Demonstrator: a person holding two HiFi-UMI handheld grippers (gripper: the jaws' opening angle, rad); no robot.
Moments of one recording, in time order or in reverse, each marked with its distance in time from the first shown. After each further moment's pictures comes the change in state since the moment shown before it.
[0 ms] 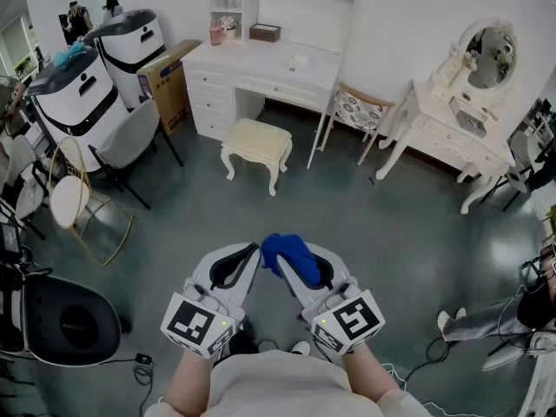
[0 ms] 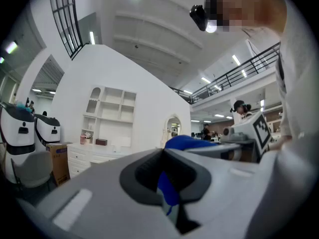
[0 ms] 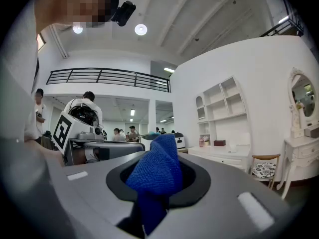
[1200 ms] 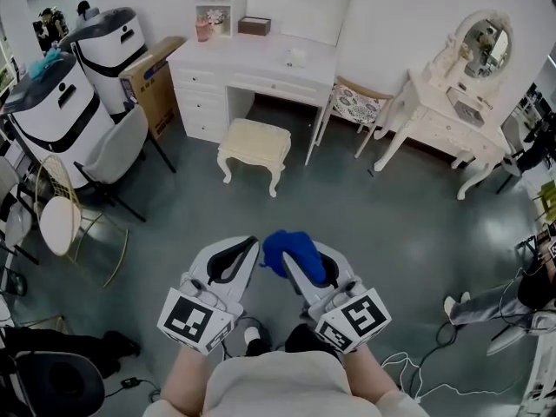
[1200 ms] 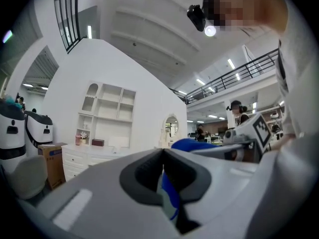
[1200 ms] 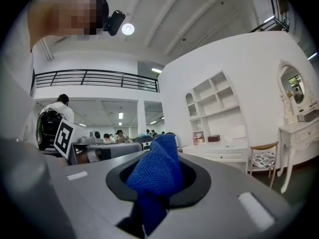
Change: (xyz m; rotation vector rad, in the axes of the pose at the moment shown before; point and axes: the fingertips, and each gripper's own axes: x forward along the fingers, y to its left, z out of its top) left arm 0.010 0.140 -0.009 0.005 -0.002 -0.093; right arm 0.125 -0.002 -0.013 0.098 -0.020 -0.116
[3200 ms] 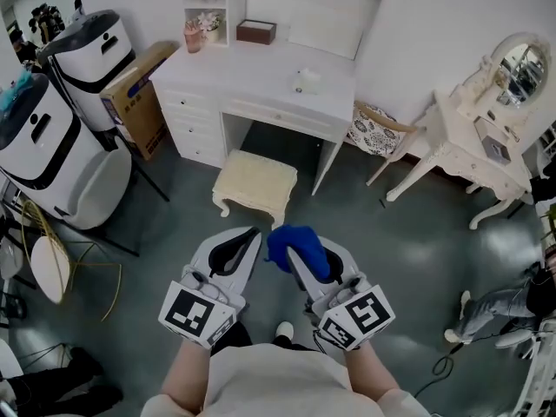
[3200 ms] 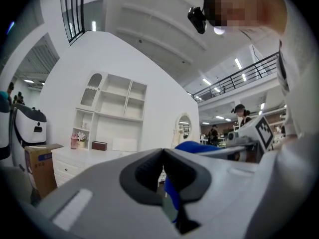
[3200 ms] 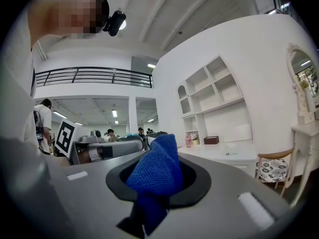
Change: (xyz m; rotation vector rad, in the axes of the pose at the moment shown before) left arm 0.264 0.229 0.000 -0.021 -0.012 0.024; right arm 0.247 -0.241 0.031 0.014 0.026 0.008
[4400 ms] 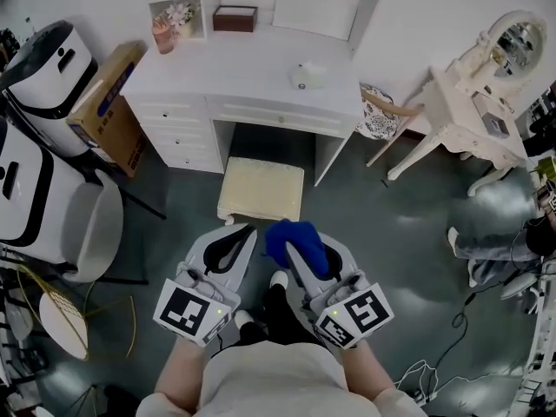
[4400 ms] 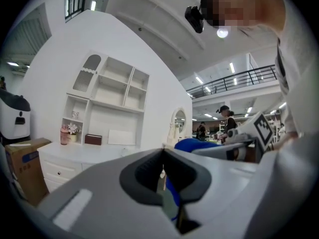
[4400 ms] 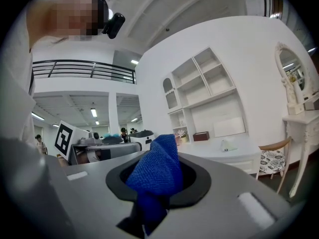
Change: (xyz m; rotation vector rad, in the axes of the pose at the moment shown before) left arm 0.055 0.190 -0.032 -0.029 0.080 -0.180; right arm 0.187 -0.033 -0.018 0.074 0.011 -0.201
